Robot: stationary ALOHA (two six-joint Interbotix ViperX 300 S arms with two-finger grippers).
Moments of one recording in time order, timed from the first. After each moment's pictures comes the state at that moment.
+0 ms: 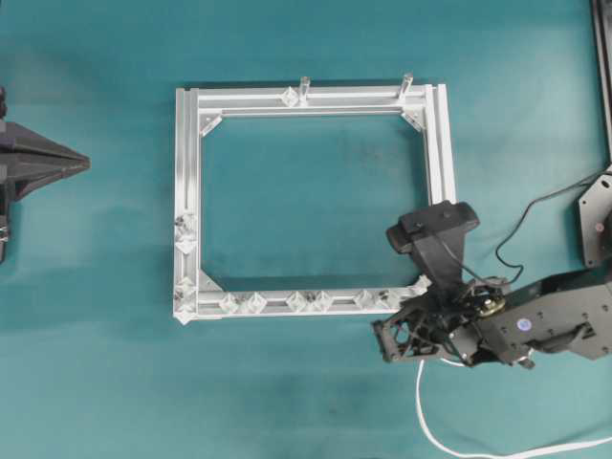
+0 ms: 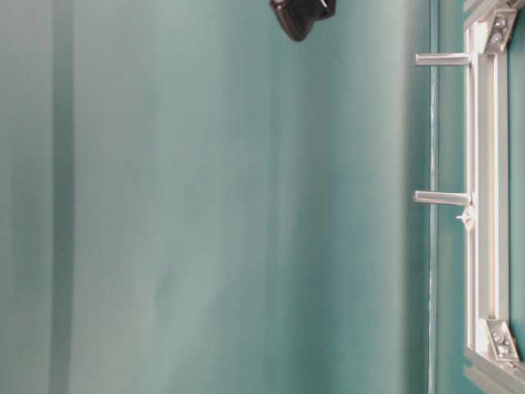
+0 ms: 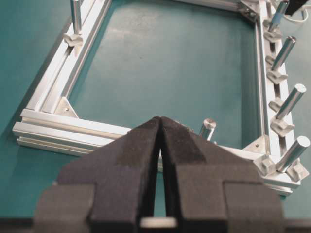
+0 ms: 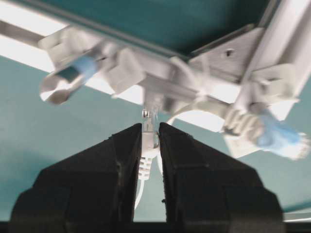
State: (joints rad) left arm 0.17 -1.12 1.34 -0.07 0.10 -0.03; right arm 0.41 0.04 0.54 -0.28 0.87 2.00
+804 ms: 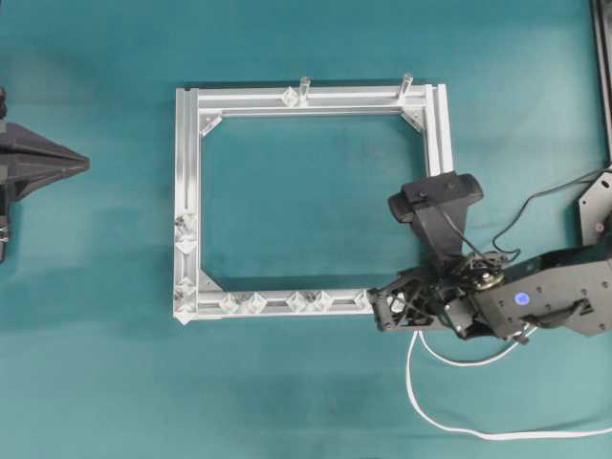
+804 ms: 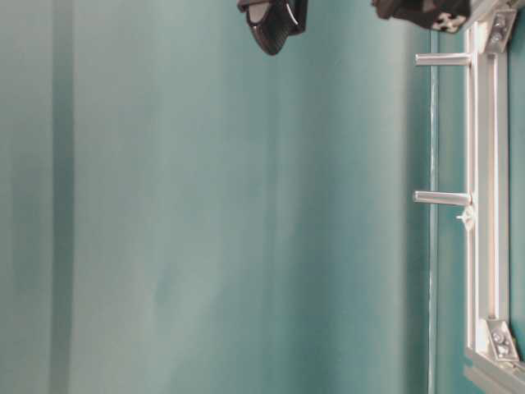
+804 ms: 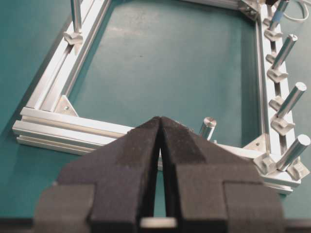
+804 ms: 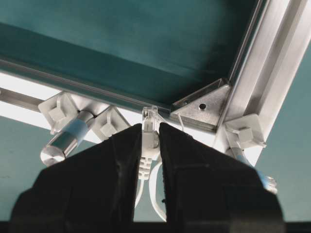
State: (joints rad) left arm 0.17 -1.12 1.34 -0.07 0.10 -0.03; right arm 0.35 0.02 0.54 -0.33 0.89 2.00
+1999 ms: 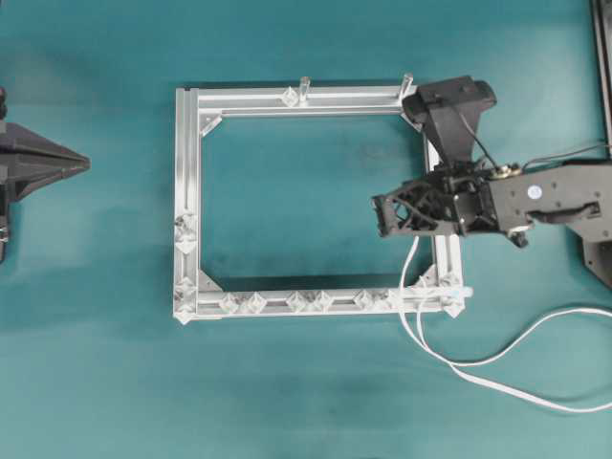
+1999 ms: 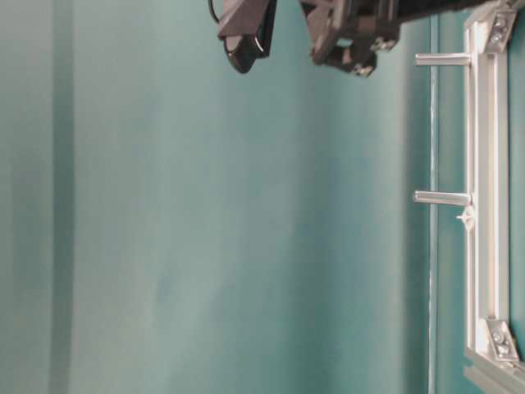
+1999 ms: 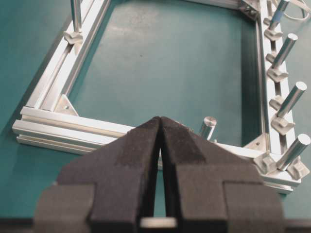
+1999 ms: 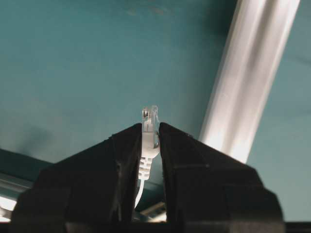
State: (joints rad) left arm 0.17 -1.12 1.35 -0.07 0.10 -0.03; right arm 0.07 -0.10 0.63 -0.38 0.81 1.81
